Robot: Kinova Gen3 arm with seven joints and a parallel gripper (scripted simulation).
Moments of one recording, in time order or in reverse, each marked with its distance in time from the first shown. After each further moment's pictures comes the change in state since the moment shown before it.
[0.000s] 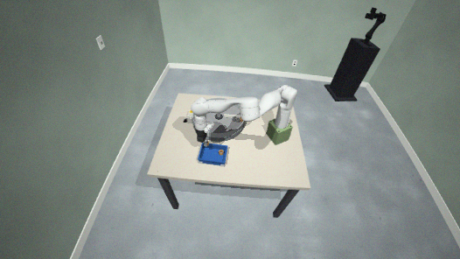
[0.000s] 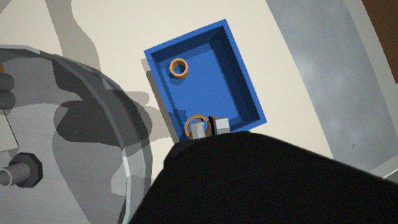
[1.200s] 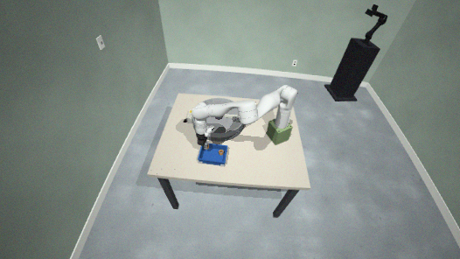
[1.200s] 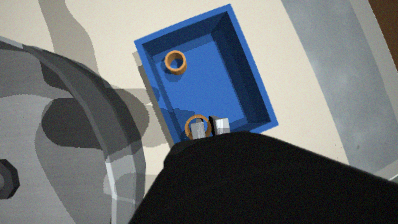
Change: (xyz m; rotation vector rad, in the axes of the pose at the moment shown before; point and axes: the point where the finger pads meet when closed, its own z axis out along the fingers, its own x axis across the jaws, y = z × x) arm 0.001 0.000 0.034 0.000 0.000 -0.001
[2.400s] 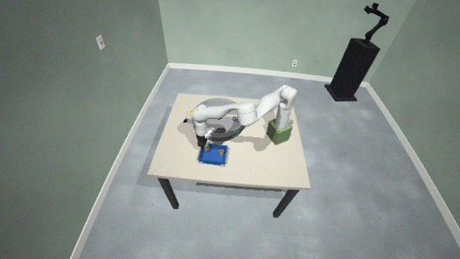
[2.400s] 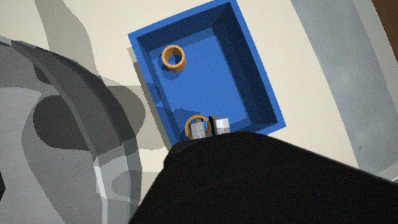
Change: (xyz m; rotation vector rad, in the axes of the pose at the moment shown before) arm 0.000 0.000 0.017 0.000 0.000 0.000
